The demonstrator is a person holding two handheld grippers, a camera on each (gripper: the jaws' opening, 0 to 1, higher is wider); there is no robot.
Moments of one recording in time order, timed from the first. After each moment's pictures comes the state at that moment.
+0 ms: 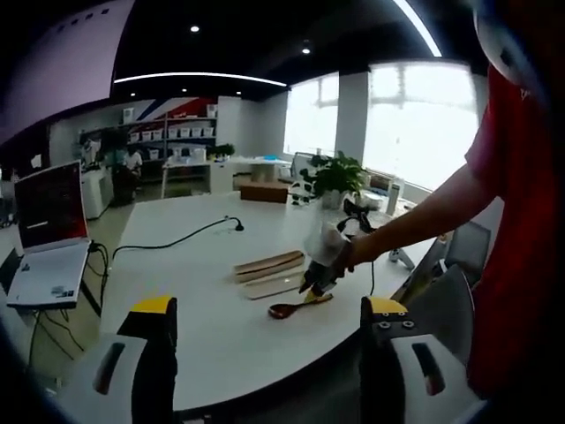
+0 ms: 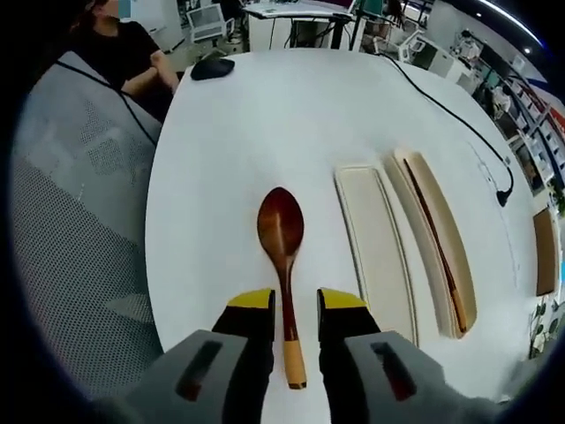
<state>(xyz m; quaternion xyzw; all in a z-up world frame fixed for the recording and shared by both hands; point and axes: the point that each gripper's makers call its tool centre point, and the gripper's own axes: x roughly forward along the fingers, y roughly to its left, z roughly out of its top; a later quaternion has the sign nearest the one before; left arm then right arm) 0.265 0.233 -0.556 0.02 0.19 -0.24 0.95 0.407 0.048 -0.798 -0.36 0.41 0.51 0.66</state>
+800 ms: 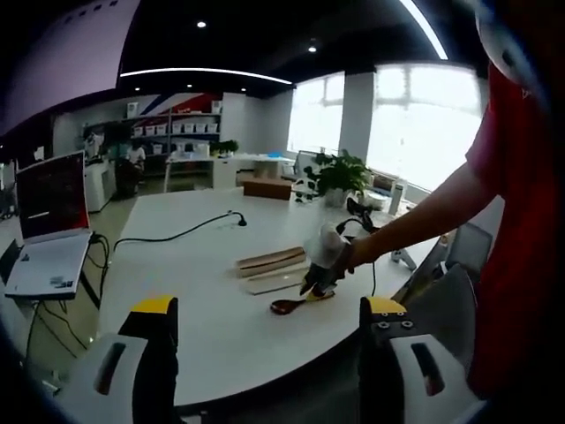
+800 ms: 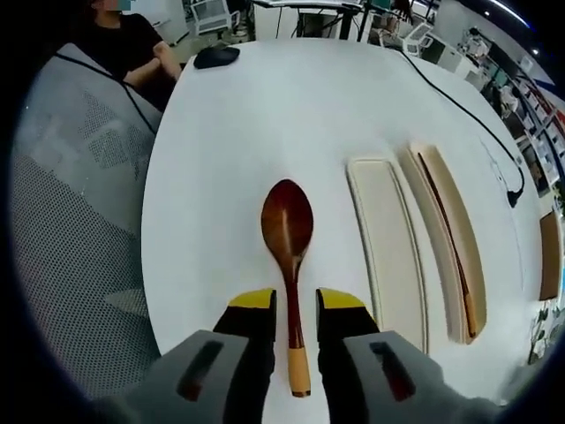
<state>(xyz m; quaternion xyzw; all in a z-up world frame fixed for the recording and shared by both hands) 0.266 0.238 -0.566 0.01 0.20 -0.24 0.95 0.403 0.051 -0.814 -0.37 0.42 0.52 0.64</state>
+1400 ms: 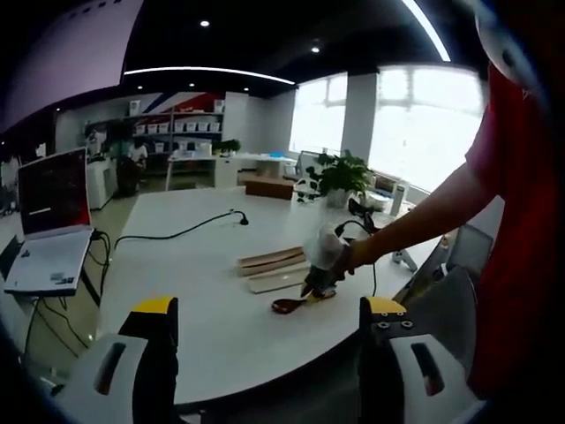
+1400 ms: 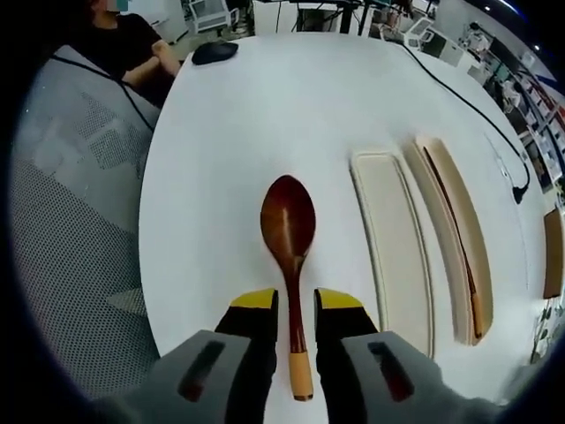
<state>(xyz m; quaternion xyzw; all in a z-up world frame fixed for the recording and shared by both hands) 0.266 0.243 -0.569 0.00 0.20 -0.23 0.95 0.407 0.050 -0.823 -0.37 0.43 0.52 0.64</state>
